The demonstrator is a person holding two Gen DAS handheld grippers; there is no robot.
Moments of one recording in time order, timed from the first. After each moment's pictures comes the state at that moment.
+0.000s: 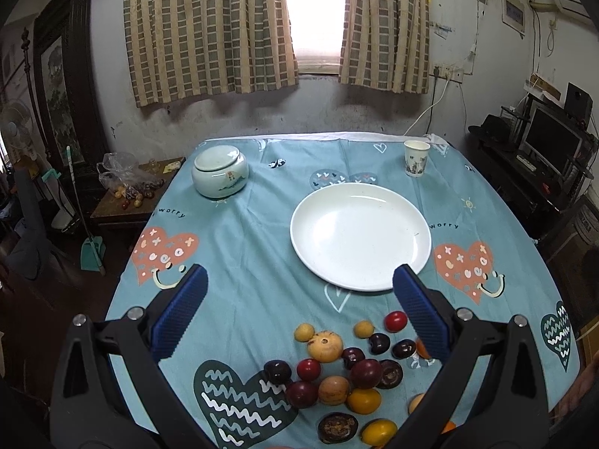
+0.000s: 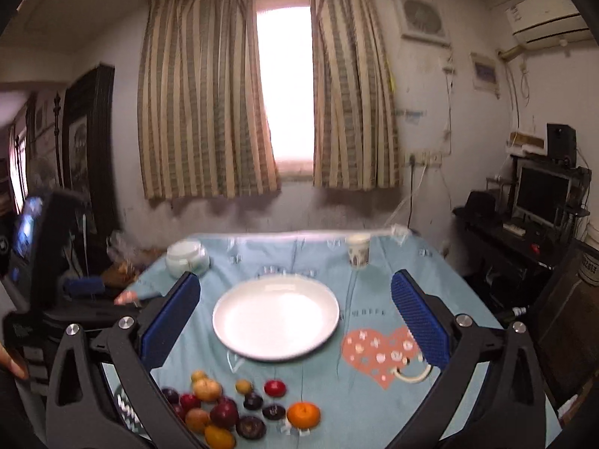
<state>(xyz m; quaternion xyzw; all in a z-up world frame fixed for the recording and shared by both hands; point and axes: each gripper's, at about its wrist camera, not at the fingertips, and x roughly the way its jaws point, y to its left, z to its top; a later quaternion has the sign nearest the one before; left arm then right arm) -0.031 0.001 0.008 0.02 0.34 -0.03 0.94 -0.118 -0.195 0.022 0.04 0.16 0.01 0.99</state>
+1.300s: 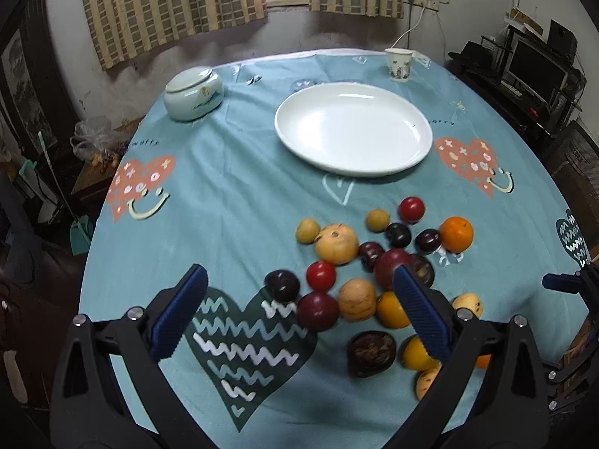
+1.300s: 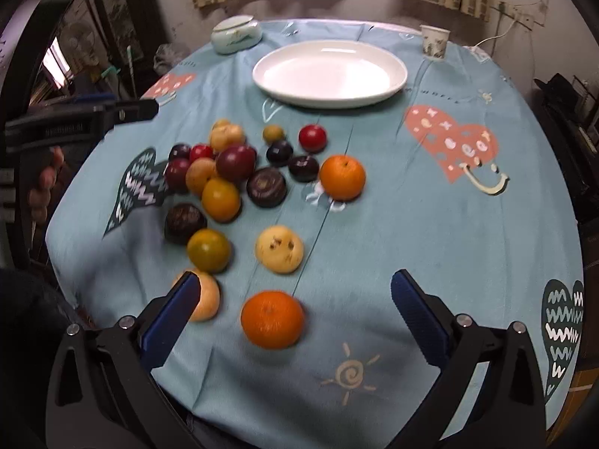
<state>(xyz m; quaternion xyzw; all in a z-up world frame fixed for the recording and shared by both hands) -0.059 0.022 -0.082 0.07 0.45 -0.08 0.89 -0.141 -0.191 -0.133 -0.03 0.50 0.16 0.85</state>
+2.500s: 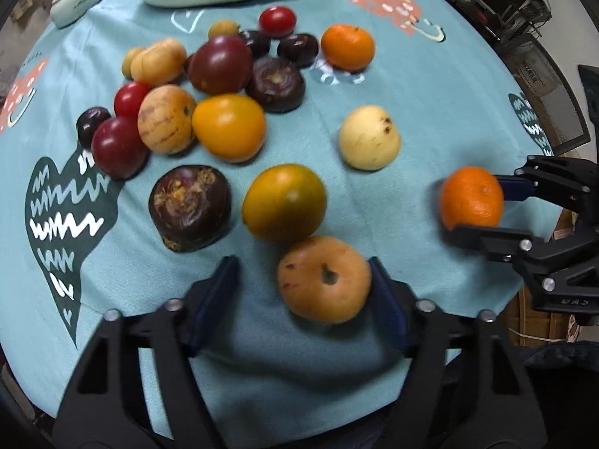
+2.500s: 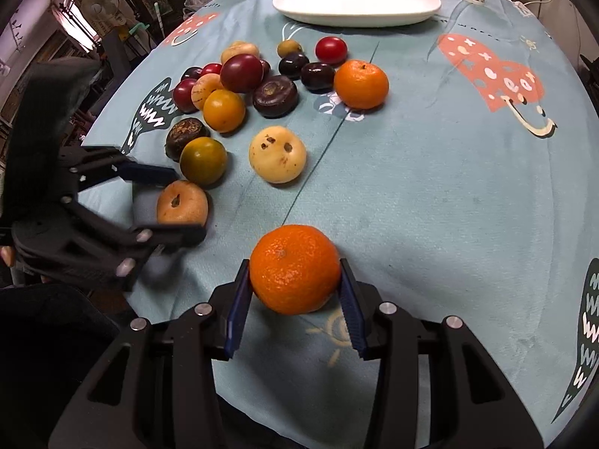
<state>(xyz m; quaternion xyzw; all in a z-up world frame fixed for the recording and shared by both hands) -0.121 -0.065 -0.186 0.06 0.61 -0.21 0.76 -0.146 -0.221 -0.175 -0.02 0.57 0.24 0.79</state>
